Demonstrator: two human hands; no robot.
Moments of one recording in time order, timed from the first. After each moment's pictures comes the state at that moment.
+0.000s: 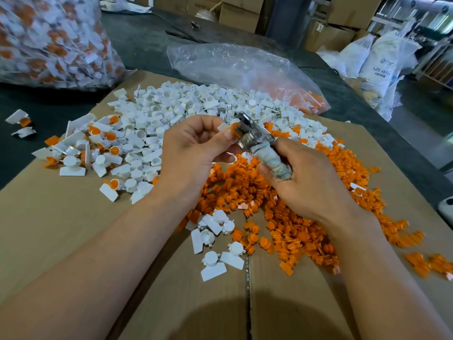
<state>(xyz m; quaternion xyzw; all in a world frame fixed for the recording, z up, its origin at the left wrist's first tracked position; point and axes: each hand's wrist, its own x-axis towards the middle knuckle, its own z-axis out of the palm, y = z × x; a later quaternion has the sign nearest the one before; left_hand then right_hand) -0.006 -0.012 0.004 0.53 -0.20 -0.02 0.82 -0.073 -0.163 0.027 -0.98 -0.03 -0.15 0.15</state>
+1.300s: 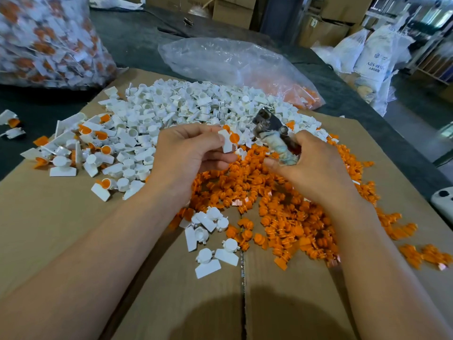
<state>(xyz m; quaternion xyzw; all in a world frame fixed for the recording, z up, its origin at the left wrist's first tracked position) -0.010 -0.011 0.011 0.55 -0.08 -0.12 0.82 -0.065 -0.194 0.020 -0.97 0.12 -0.16 0.15</state>
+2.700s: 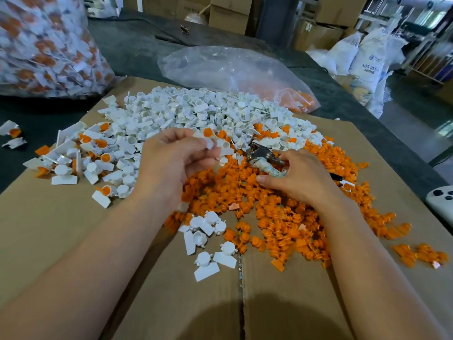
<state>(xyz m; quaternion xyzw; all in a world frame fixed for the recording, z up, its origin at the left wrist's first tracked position) -0.007 0.000 0.011 0.52 -0.03 -0.12 0.85 -0.050 -0.209 0.000 -0.98 0.16 -0.05 0.07</state>
